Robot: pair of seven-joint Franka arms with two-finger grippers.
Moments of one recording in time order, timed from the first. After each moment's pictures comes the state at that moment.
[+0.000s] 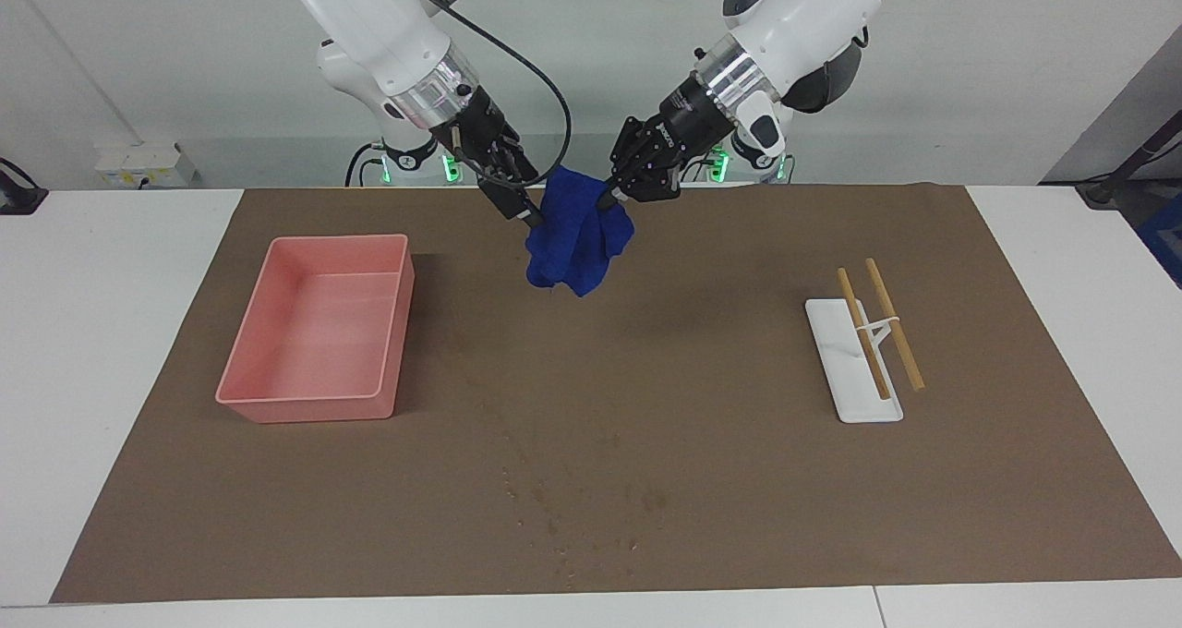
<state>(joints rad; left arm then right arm) -0.08 0.00 -0.47 -1.72 -0.75 2.22 -1.95 0.27 -0.02 0.09 -1.72 0.54 1.93 1.72</state>
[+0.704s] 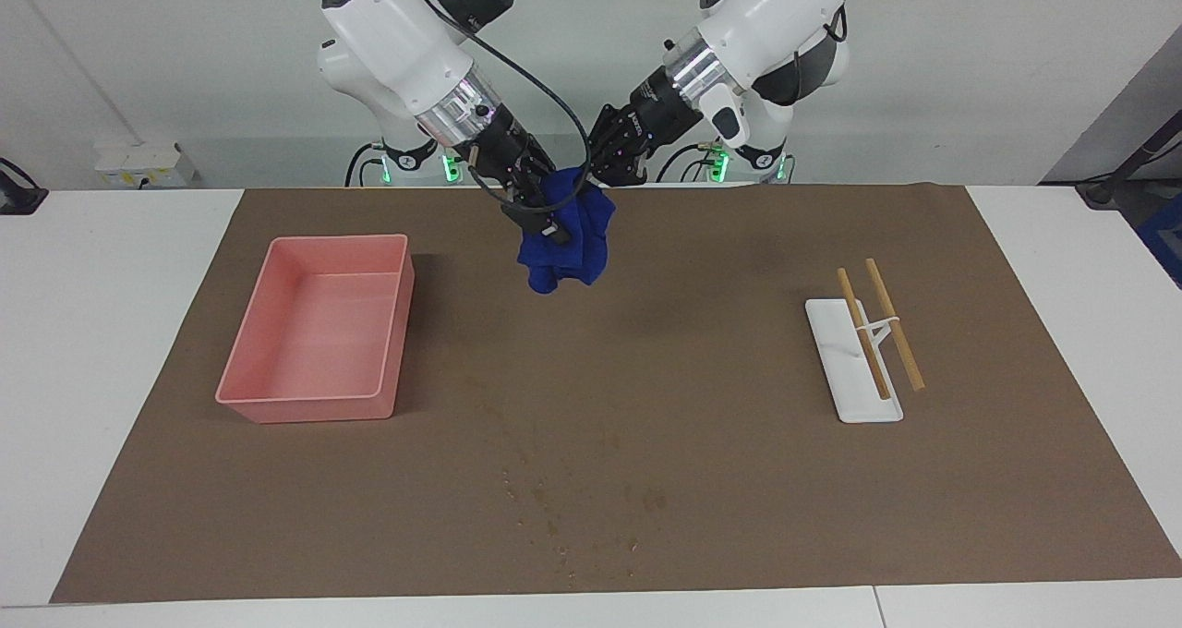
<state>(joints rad) -0.12 -0.05 -0.46 -1.76 -0.75 2.15 -1.95 0.32 -0.01 0.09 -1.79 0.57 2.13 1.77</state>
